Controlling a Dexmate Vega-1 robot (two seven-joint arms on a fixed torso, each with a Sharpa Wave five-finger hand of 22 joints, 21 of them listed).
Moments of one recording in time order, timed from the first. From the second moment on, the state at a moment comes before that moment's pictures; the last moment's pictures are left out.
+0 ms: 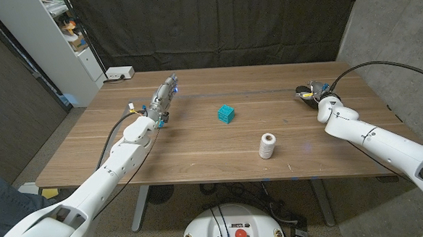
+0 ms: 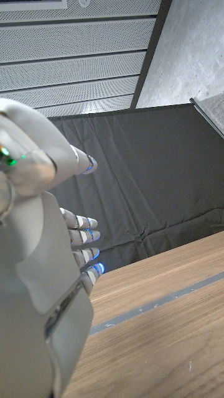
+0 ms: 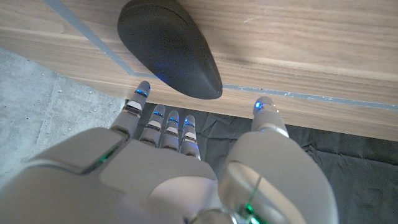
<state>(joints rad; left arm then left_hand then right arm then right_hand) 0.80 0.53 0.40 -1.33 -0.60 -0.23 0.00 0.31 0.09 0.27 -0.05 0.18 0.04 0.09 0.19 0.17 -0.02 0.07 0.21 0.19 -0.09 0.08 0.19 0.18 -0.12 0.09 0.20 0.18 -0.58 -0.77 -0.73 -1.39 -0.29 -0.58 -0.21 0.49 -0.10 0.28 -0.16 0.30 0.15 0.01 0.19 0.19 0.14 0.08 0.20 0.21 0.13 0.08 0.21 0.21 0.33 0.17 0.19 0.17</state>
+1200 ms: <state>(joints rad) 0.79 0.52 0.40 -1.32 -0.60 -0.23 0.00 0.30 0.10 0.27 -0.06 0.18 0.04 0.09 0.19 0.17 -0.02 0.07 0.21 0.19 -0.09 0.08 0.19 0.18 -0.12 0.10 0.20 0.18 -0.54 -0.75 -0.76 -1.31 -0.27 -0.59 -0.20 0.52 -0.10 0.28 -0.16 0.33 0.18 0.01 0.21 0.19 0.17 0.10 0.21 0.21 0.18 0.06 0.23 0.21 0.41 0.18 0.21 0.17</state>
